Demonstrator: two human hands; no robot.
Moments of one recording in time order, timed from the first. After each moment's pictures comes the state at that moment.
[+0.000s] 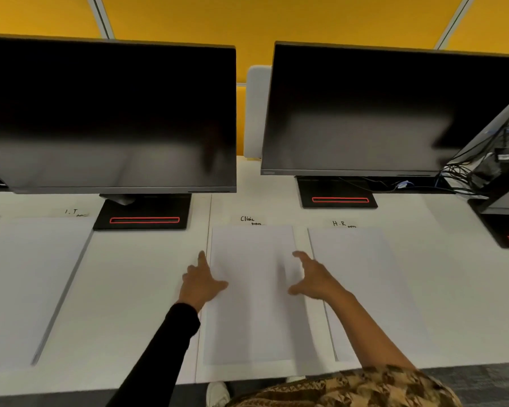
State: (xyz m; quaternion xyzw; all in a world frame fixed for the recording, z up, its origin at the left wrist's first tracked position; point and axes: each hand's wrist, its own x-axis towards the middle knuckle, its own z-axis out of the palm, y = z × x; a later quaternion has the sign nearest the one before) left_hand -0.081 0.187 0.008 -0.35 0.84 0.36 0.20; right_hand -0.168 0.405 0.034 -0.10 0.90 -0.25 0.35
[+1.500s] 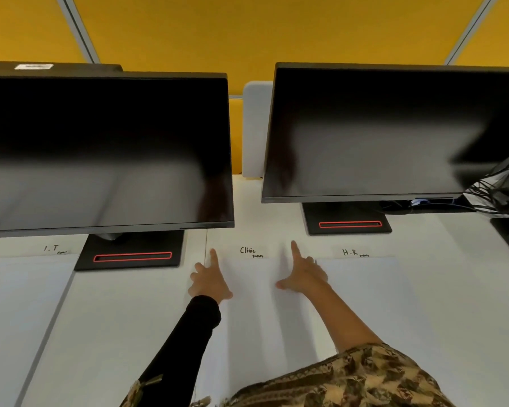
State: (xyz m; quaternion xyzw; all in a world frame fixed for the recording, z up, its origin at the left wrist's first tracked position) left_hand -0.183 0.172 -0.010 -0.33 0.89 0.20 0.24; right_hand -0.259 0.347 0.011 -0.05 0.95 -0.09 0.30
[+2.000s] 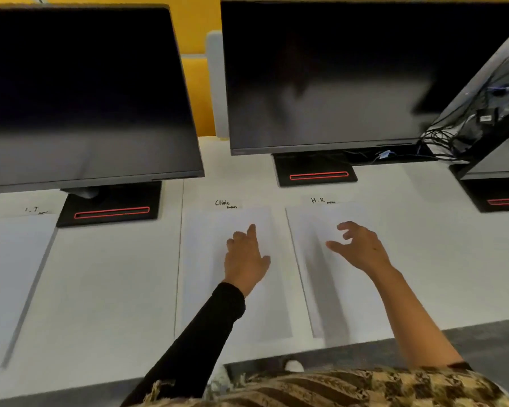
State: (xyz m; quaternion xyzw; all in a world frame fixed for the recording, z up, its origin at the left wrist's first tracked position) left_hand -0.128 0.312 0.029 -0.19 0.93 0.30 0.13; right_hand -0.201 0.517 0.057 0.04 0.95 -0.26 0.19
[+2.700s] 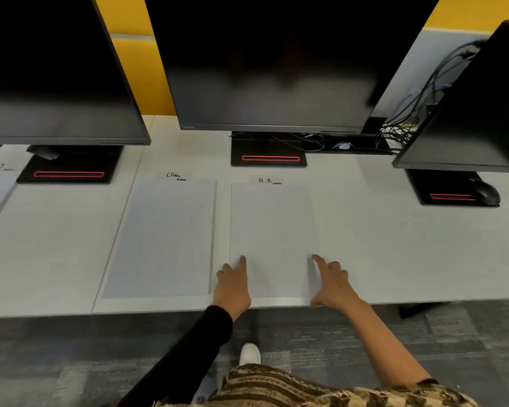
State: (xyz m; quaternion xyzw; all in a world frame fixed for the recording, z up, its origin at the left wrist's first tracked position) left_hand -0.066 0.482 -0.012 -0.20 0.92 0.23 0.24; right_hand -0.147 0.673 0.001 -0.06 0.93 -0.13 0.35
